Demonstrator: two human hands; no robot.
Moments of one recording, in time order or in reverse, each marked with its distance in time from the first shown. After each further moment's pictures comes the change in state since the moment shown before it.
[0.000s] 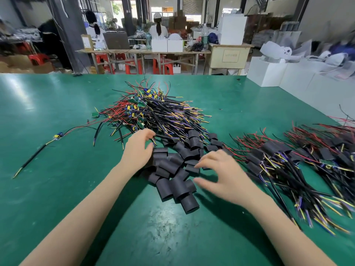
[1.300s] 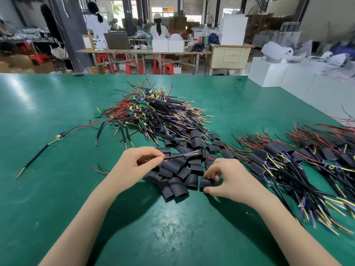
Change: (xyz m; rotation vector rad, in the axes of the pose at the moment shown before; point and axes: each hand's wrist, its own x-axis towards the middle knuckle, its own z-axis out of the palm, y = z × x) left_hand -0.053 0.017 -0.039 -0.381 -0.204 0.159; right_hand 0.001 0.000 -0.004 0.045 -0.140 0.178
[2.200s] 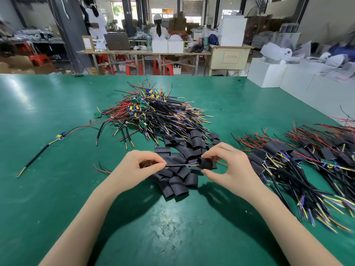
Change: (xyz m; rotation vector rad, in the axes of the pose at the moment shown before) left_hand -0.003 -0.003 0.001 -0.022 -0.083 -0.041; right_hand 0.001 -0.004 -0.005 0.202 0.355 -0.232
